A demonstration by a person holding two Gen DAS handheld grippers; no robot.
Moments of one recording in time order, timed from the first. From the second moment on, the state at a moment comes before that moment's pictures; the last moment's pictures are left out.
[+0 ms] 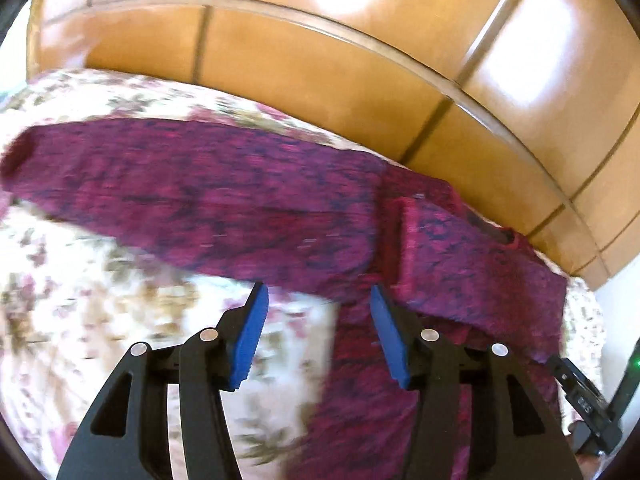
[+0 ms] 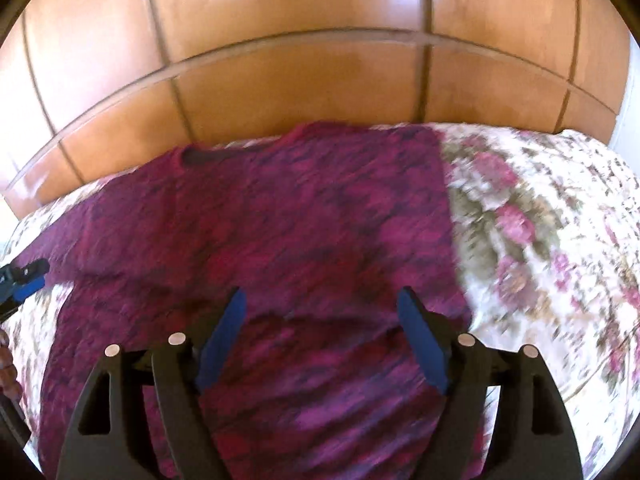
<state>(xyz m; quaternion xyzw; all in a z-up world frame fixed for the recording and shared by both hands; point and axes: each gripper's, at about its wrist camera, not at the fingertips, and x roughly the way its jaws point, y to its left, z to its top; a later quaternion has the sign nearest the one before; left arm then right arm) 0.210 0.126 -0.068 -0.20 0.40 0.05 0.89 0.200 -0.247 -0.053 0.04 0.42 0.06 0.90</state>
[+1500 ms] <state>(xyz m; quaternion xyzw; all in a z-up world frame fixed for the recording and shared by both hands) 0.157 0.436 -0.107 -0.50 0.28 0.21 0.79 0.163 -0.203 -0.094 -0.01 0.43 0.06 0.90</state>
